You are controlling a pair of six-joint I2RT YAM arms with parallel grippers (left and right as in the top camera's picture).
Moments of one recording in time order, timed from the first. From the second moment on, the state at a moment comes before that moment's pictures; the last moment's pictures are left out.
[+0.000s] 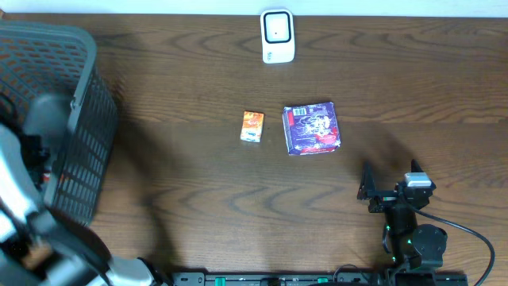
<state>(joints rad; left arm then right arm) 0.69 1.66 1.45 -1.18 -0.25 -1.05 -0.01 0.01 0.01 -0.07 -0.06 0.03</state>
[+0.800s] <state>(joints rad) -0.04 1.22 1.47 -0.76 0.52 -0.28 -0.01 0.01 0.01 -0.07 -0.06 0.03</state>
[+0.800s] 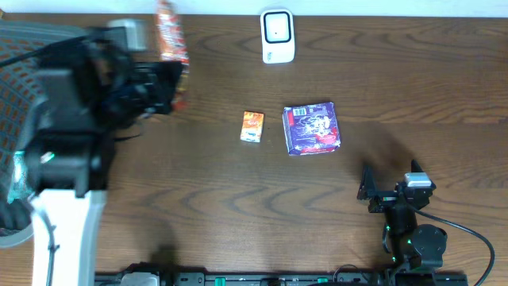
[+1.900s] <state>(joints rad) -0.52 2.06 1.47 -0.70 -0.42 -0.54 -0.01 0.01 0.01 -0.07 -0.06 0.03</state>
